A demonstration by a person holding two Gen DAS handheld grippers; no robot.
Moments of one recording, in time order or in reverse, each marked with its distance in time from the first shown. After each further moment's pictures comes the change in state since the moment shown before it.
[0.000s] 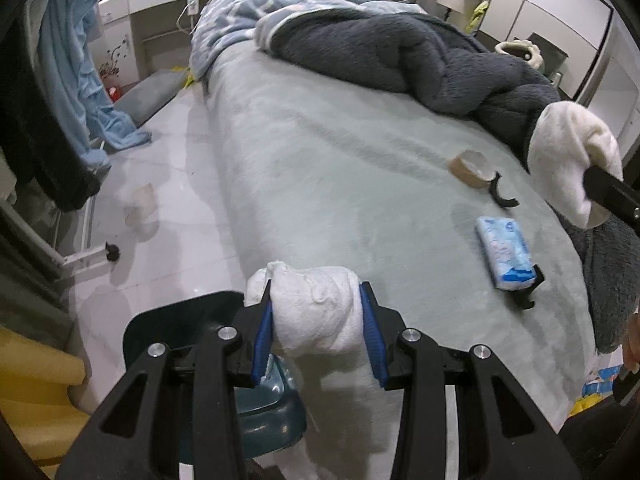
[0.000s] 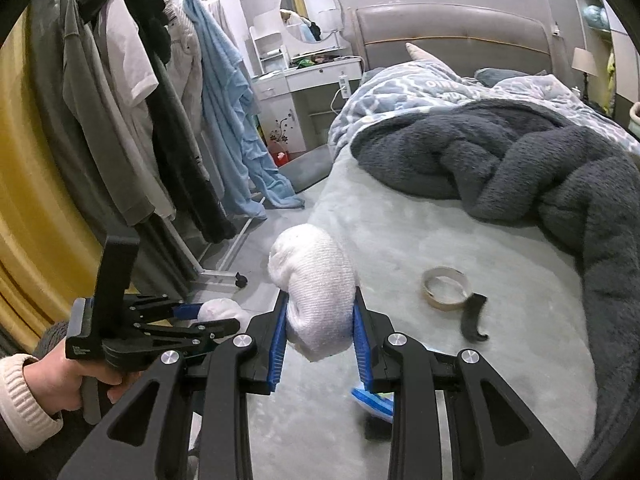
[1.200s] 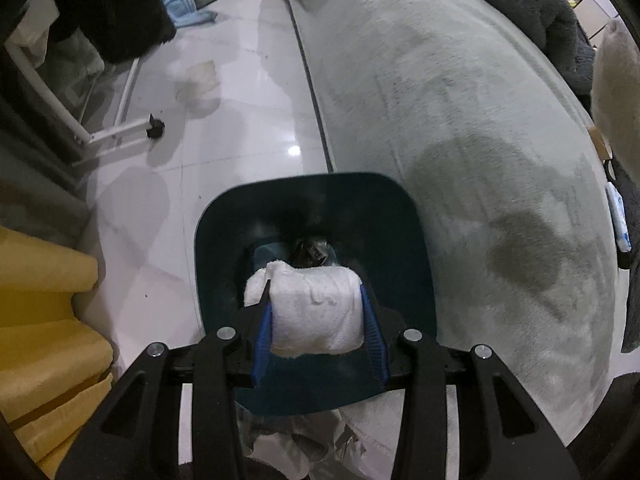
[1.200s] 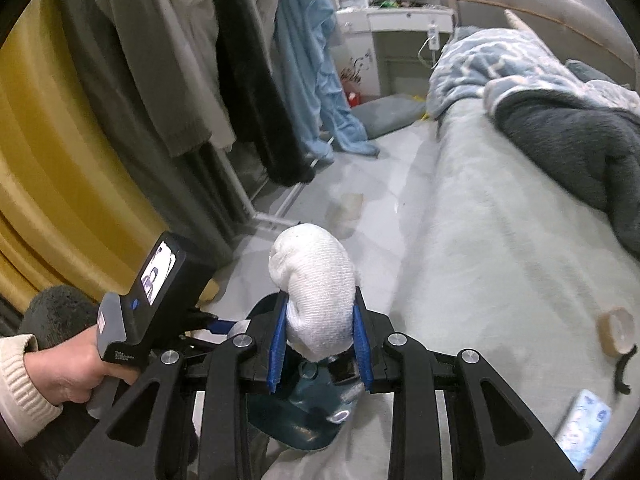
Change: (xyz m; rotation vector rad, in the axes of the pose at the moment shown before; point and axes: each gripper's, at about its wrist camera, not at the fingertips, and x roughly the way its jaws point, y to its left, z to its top) left arm 0.042 0.153 -0.073 -0.217 0.316 0.041; right arm 0.140 0.147 0.000 -0.163 0.245 0.150
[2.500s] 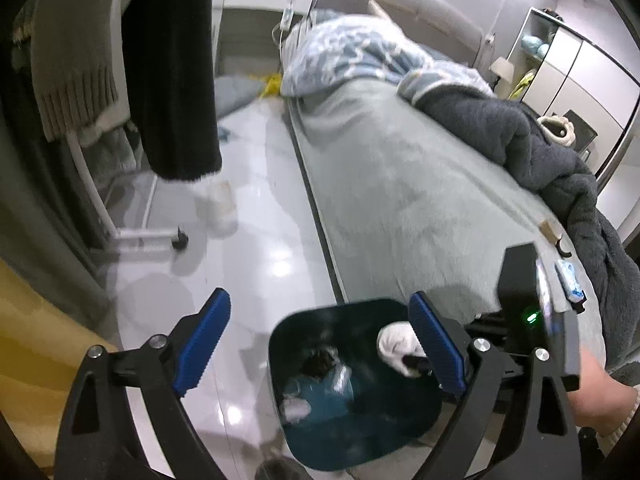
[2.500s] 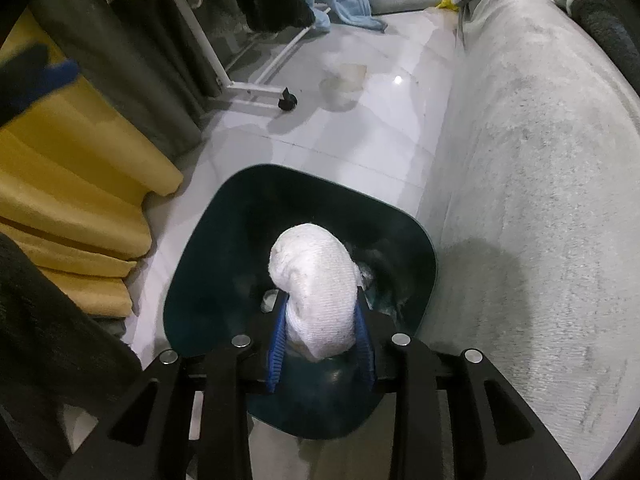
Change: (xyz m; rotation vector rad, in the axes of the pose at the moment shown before) left arm -0.110 0.059 0.006 0.025 -0.485 -0.066; right arm 0.157 0.022 -0.050 -0.020 0.432 -0.098
